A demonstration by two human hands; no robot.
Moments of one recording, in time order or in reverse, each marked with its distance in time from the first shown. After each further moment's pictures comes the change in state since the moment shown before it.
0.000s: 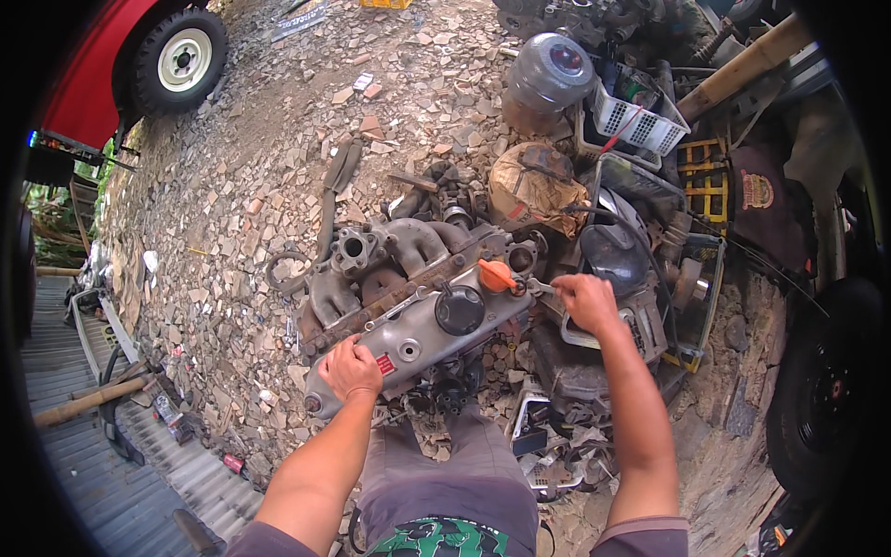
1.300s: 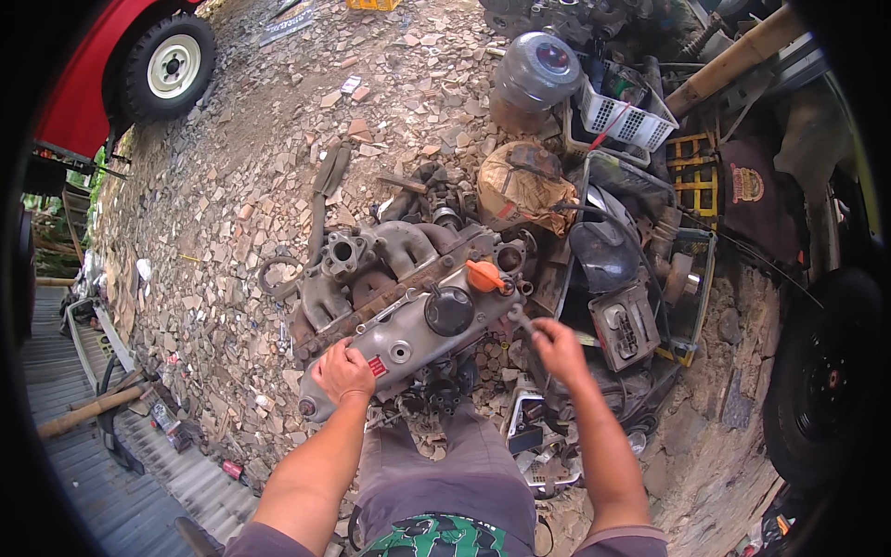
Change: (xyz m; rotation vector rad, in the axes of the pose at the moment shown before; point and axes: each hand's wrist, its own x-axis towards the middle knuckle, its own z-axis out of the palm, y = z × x) left_hand 0.000 0.000 0.000 0.009 -0.023 -0.001; right_hand -0.074 0.008 0.074 0.594 -0.014 0.249
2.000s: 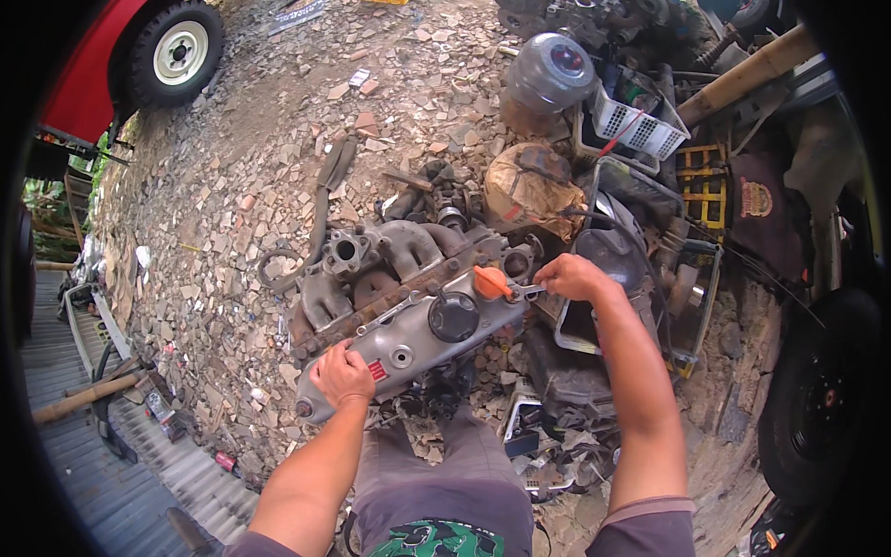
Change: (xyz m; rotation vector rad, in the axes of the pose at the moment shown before) left_hand 0.000 0.001 0.000 -0.001 0.008 -0.006; right_hand 0.134 -0.088 -0.063 -0.564 -0.517 -0.103
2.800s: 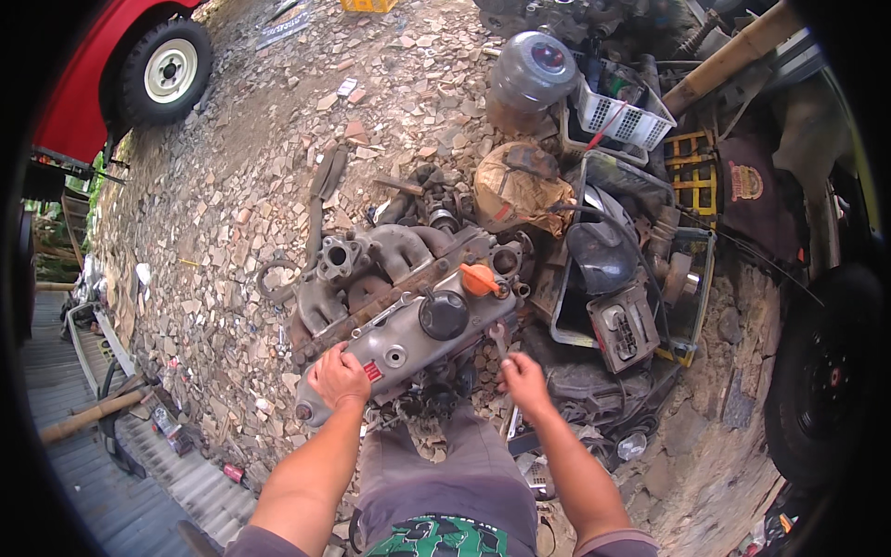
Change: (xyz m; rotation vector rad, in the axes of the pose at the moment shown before) left_hand -0.001 -0.002 0.001 0.011 -0.018 0.002; right_hand -0.078 -0.024 0.222 1.127 0.451 0.209
